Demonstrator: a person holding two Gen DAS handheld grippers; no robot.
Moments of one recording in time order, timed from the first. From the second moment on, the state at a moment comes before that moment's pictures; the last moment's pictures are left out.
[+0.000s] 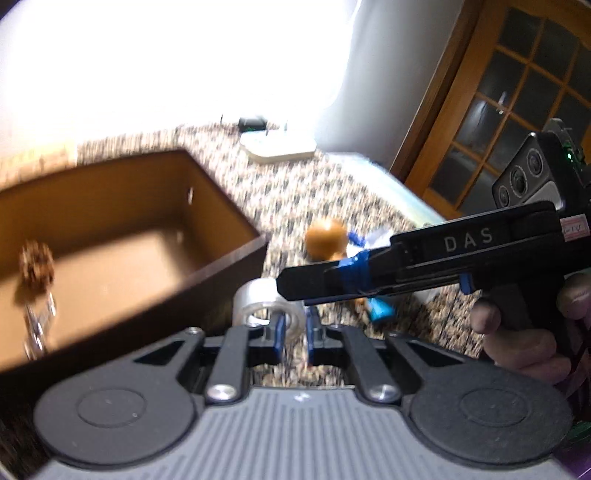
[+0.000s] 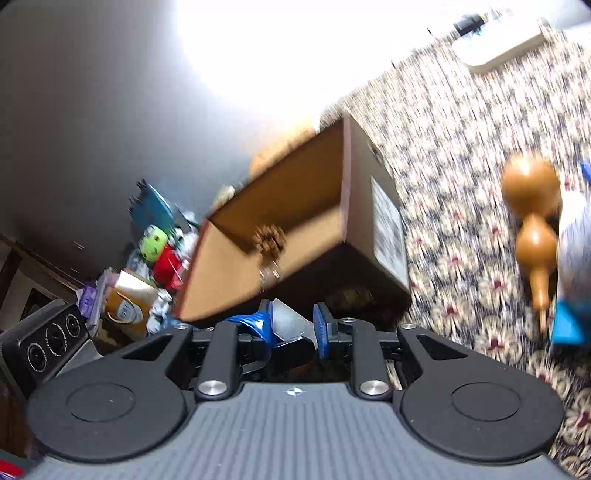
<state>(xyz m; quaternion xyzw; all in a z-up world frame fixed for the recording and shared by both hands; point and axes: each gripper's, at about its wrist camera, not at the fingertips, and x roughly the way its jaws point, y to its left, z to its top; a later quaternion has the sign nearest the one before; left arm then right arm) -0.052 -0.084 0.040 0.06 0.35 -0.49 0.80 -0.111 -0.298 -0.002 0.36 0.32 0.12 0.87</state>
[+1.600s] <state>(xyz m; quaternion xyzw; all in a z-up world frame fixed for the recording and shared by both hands) 0.103 0.002 -0.022 0.04 0.49 -0.27 0.83 0.081 -0.198 -0.038 0.29 0.48 0.12 0.82</state>
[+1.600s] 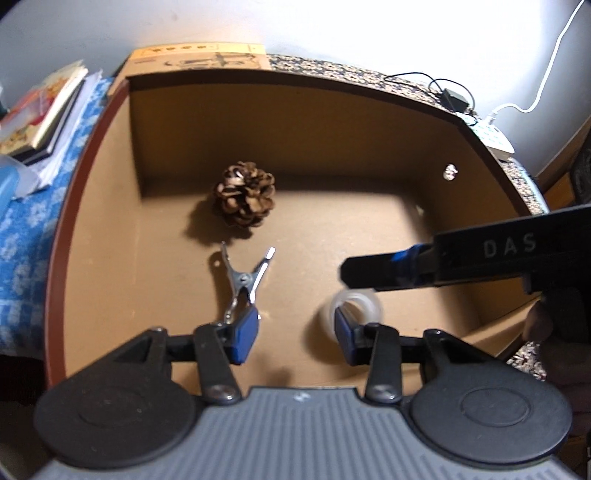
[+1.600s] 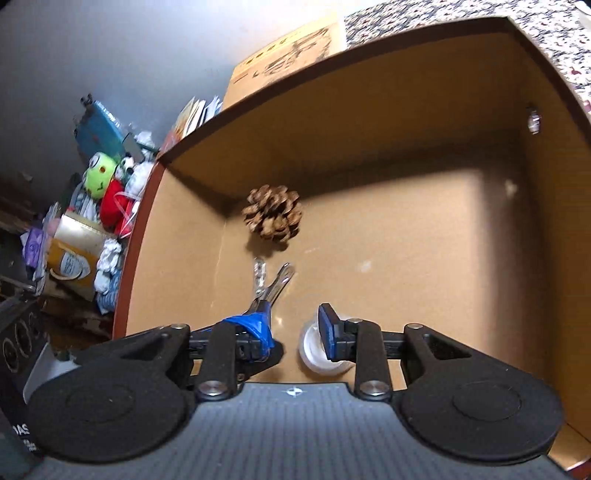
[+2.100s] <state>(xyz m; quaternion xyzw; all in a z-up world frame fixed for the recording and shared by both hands) 0.082 -0.011 -0.005 0.13 0.45 -0.17 0.87 0.060 -0.198 -0.032 0.25 0.45 0.08 0.85</state>
